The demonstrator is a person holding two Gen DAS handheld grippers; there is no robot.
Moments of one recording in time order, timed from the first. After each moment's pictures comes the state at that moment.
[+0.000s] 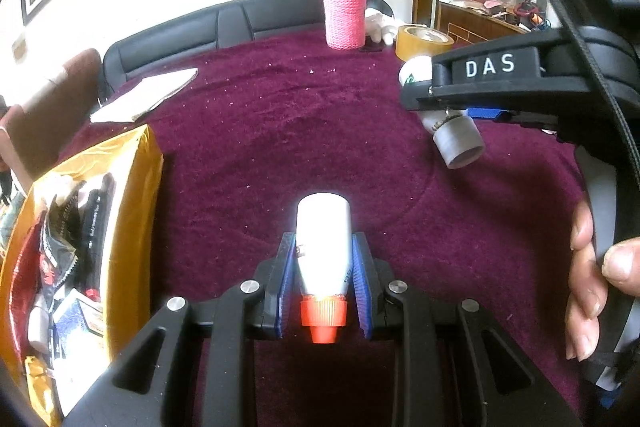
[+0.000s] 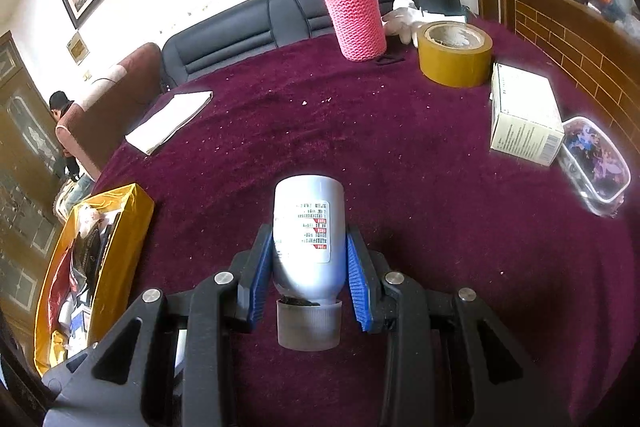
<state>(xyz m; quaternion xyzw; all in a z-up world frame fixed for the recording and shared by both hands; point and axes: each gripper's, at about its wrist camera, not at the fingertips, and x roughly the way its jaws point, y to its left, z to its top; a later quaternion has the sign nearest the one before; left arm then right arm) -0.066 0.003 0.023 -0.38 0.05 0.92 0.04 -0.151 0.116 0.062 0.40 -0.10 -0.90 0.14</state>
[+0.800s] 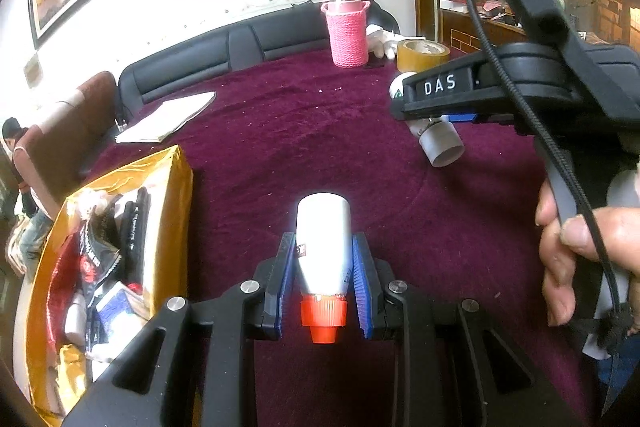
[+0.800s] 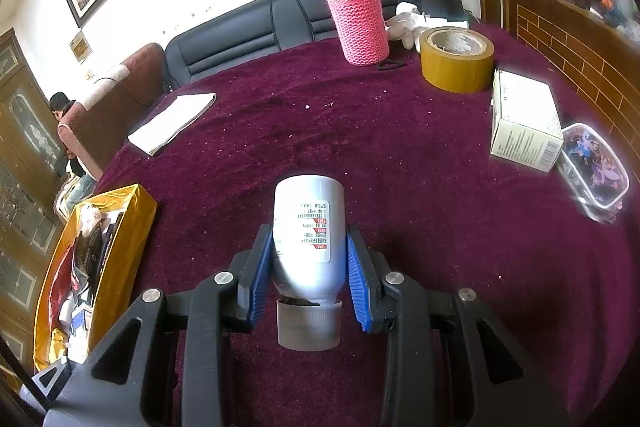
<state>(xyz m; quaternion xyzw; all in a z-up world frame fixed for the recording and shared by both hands) -0.033 0.005 0.045 -0.36 0.08 0.93 0.02 -0.151 0.115 0.065 0.40 -0.09 -0.90 0.14</state>
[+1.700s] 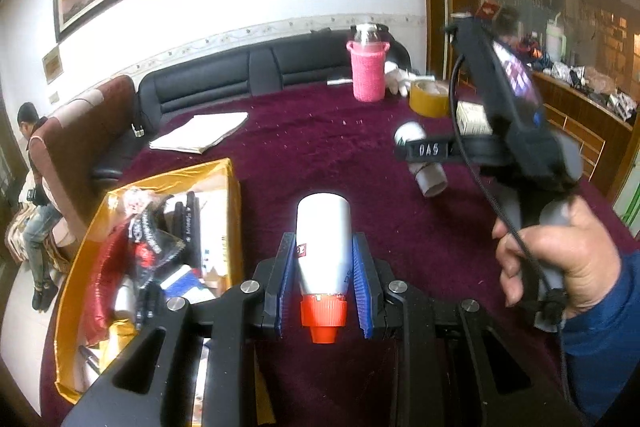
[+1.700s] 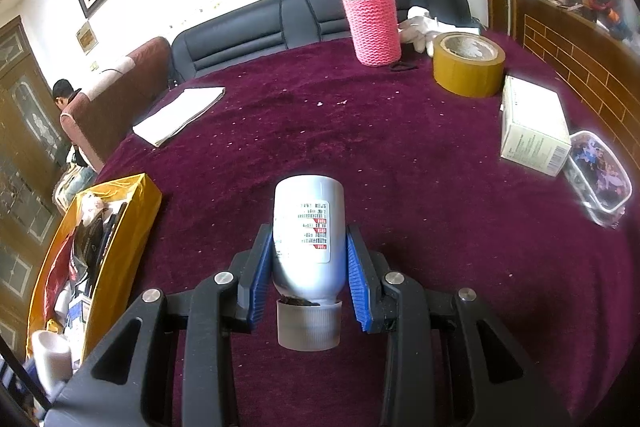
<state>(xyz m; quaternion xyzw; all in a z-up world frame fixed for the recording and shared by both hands) 0.020 -0.033 0.089 -0.31 0.05 0.95 0.01 -0.149 0.101 0.061 0.39 -0.07 -0.90 0.16</state>
